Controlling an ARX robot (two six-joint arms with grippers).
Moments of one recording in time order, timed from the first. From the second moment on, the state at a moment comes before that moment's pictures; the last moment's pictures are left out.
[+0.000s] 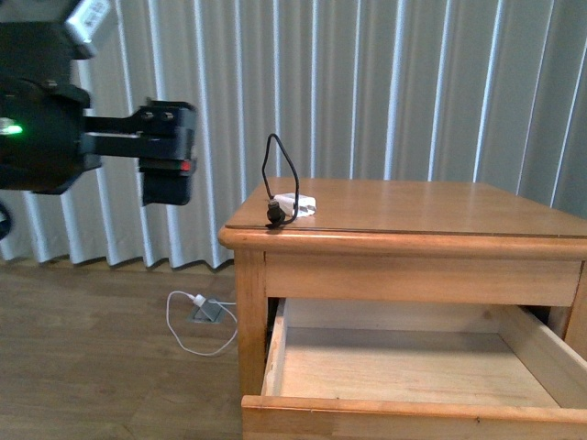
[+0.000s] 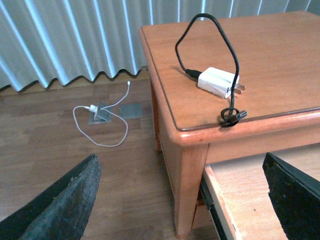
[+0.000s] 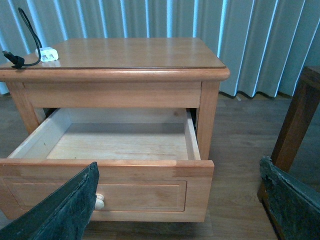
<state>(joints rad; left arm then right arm) -0.28 1.49 0.98 0.39 -0.08 0.06 0.00 0.09 0.10 -0.02 0.00 0.00</state>
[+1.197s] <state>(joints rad) -0.39 2.39 2.12 0.01 -0.19 0.05 0.00 0.09 0.10 -0.02 0.00 0.00</state>
